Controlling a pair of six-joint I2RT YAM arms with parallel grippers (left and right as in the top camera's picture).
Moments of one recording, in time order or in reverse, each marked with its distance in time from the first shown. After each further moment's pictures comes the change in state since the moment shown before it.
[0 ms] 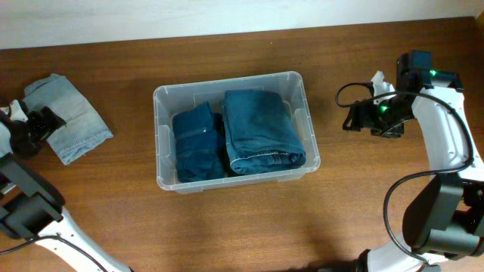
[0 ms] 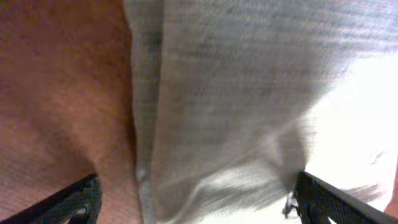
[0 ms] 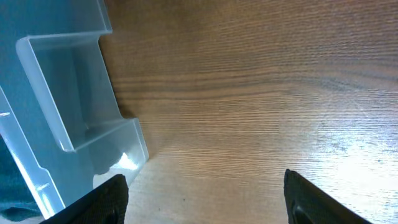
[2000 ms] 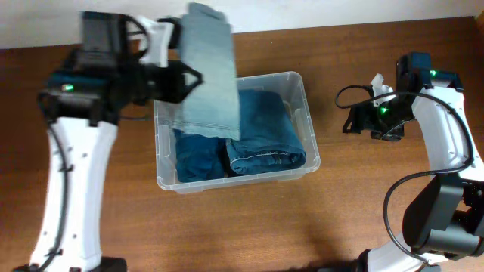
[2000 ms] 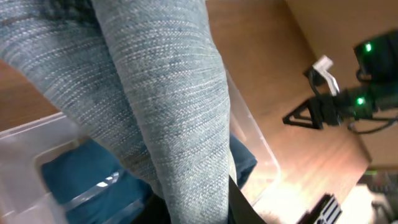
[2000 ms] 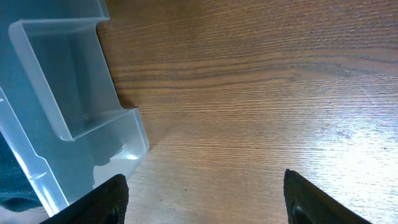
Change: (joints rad) left arm -0.842 -0.756 -0.030 -0.262 0.230 -0.033; right arm 0.000 0.000 0.000 -0.036 0.000 0.001
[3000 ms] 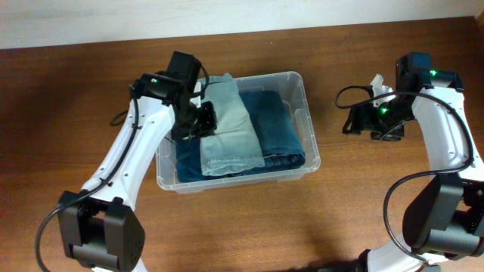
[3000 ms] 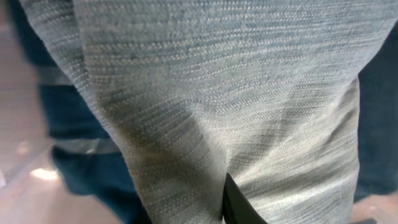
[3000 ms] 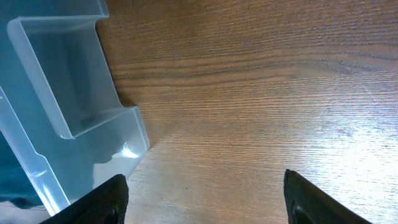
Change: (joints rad) left arm -0.133 0.192 -0.302 -0.045 -0.323 -0.381; right arm 0.000 0.000 0.000 -0.006 0.000 -0.001
